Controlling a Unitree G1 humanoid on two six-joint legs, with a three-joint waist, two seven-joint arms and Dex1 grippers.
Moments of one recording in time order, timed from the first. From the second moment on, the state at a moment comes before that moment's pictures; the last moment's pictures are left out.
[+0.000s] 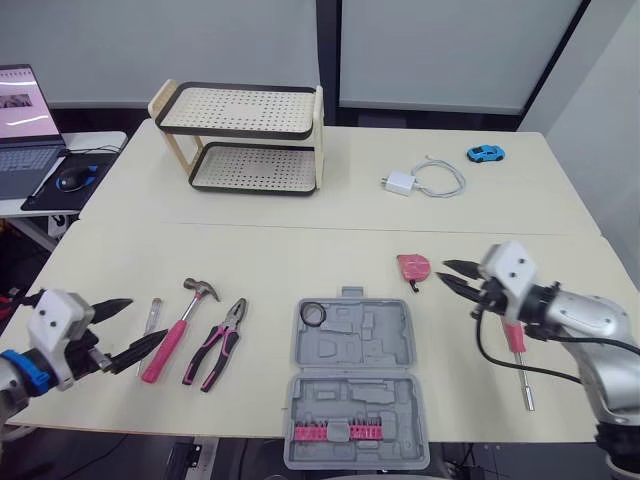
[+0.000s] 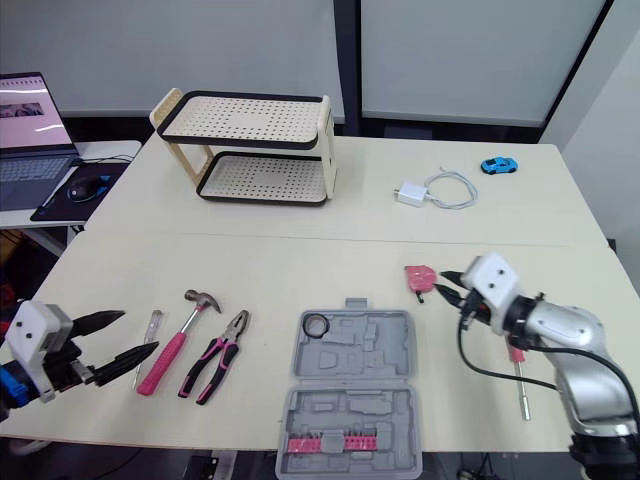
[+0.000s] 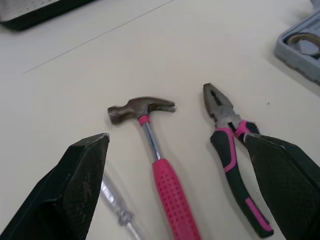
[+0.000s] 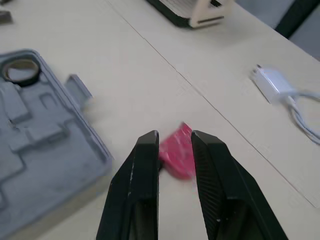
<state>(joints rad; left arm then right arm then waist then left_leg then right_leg) 0.31 0.86 0.58 0.05 -0.43 0.14 -1.04 0.00 -0.68 -0.20 -0.39 0.18 0.39 0.81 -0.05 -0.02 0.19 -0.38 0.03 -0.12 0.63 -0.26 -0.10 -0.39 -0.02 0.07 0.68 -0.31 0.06</state>
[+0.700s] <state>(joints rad) 0.55 0.87 0.71 -0.09 -0.47 0.48 -1.00 0.54 -0.90 -0.59 -0.31 0.25 0.38 1.07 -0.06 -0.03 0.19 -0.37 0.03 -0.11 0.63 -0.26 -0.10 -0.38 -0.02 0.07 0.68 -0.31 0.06</state>
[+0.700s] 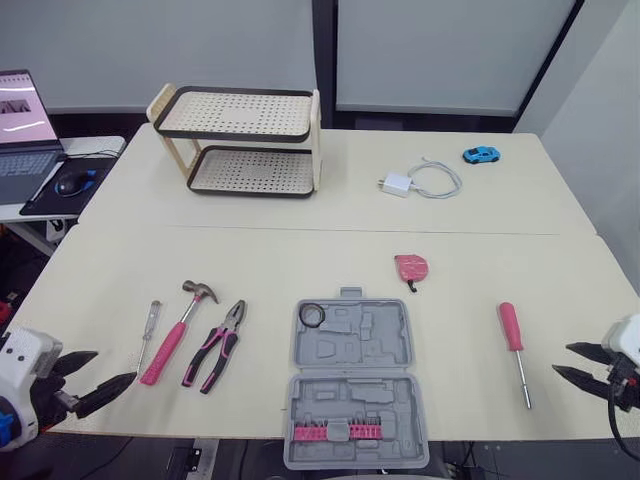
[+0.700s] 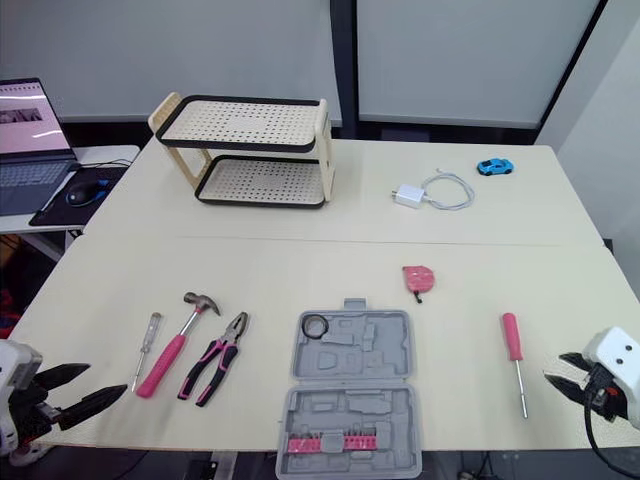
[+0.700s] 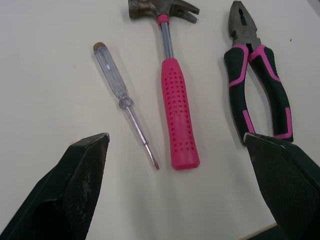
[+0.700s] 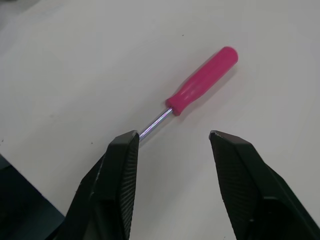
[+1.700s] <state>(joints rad) 0.31 0.87 0.55 -0.42 -0.57 0.65 -0.96 0.19 -0.72 -0.28 -0.51 0.29 0.54 0.79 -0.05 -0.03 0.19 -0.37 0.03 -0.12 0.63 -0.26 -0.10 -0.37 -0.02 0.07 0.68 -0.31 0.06</state>
